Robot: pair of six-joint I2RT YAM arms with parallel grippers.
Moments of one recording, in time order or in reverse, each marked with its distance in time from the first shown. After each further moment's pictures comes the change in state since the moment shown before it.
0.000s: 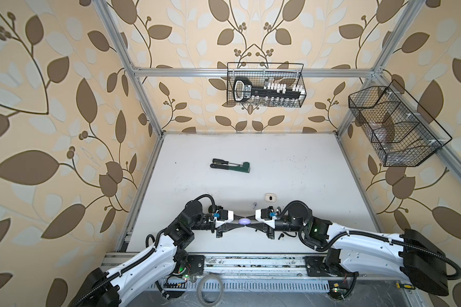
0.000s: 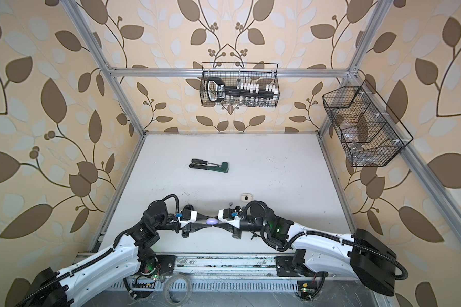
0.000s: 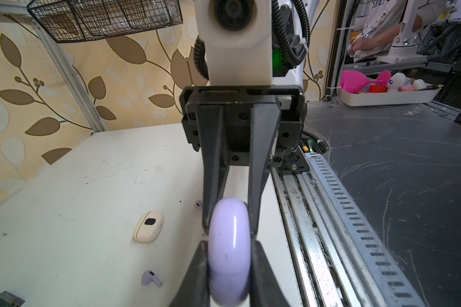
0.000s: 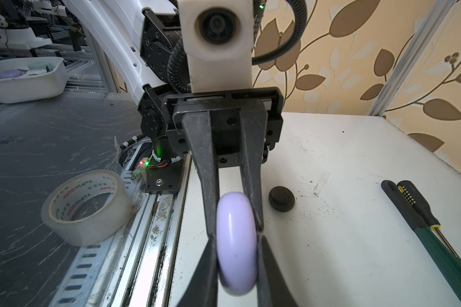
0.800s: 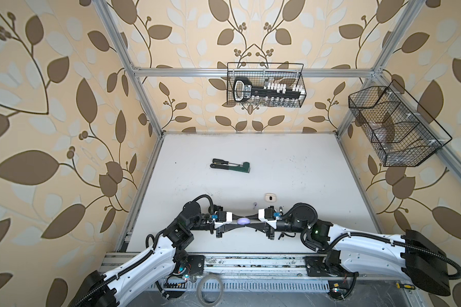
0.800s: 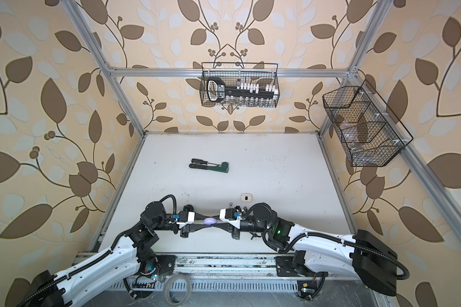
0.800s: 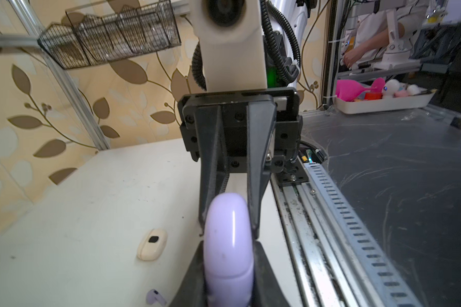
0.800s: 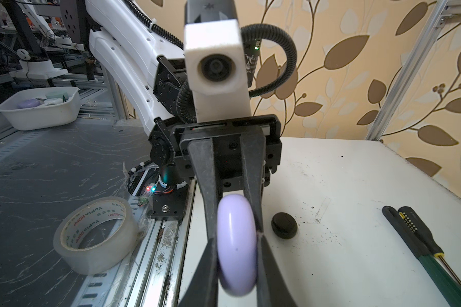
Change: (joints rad) left arm -0.018 -0.027 0.005 0.030 0.003 -0.016; right arm 0.025 -0.019 -0.013 0.111 0.003 0.051
